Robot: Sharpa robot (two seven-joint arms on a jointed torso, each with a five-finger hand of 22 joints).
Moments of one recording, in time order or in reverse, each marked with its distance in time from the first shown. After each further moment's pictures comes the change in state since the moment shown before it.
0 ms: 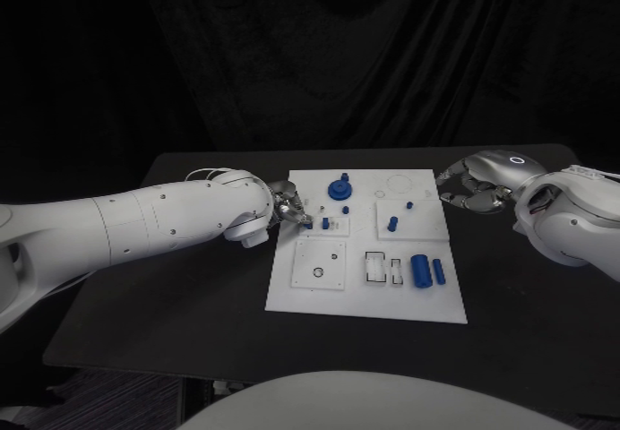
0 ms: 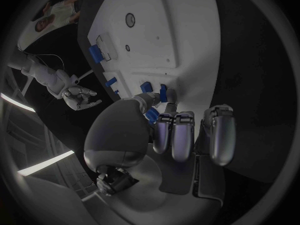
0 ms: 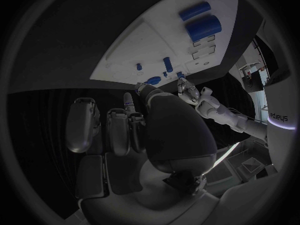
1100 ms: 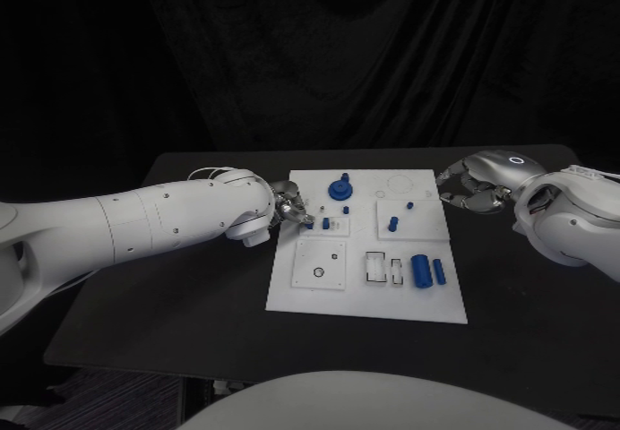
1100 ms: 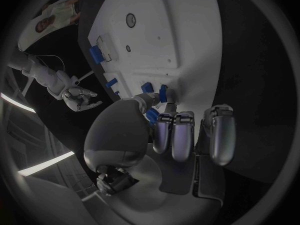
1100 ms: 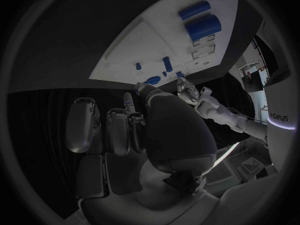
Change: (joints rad) left arm -0.001 0.011 0.002 -0.014 -0.003 0.016 0.005; left_hand -0.012 0.004 0.007 -0.007 -0.028 -0.007 -0.004 0.002 0.005 0.000 0.000 -0.005 0.000 0.000 0.000 0.000 0.001 0.000 0.000 0.000 -0.004 0.000; right arm 0.000 0.004 0.000 -0.001 0.000 0.000 0.000; right_hand 0.000 0.000 0.002 -0.002 0.000 0.000 0.000 0.000 -0.001 0.000 0.000 0.000 0.000 0.000 0.000 0.000 0.000 0.000 0.000 0.000 0.000 0.000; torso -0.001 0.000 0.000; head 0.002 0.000
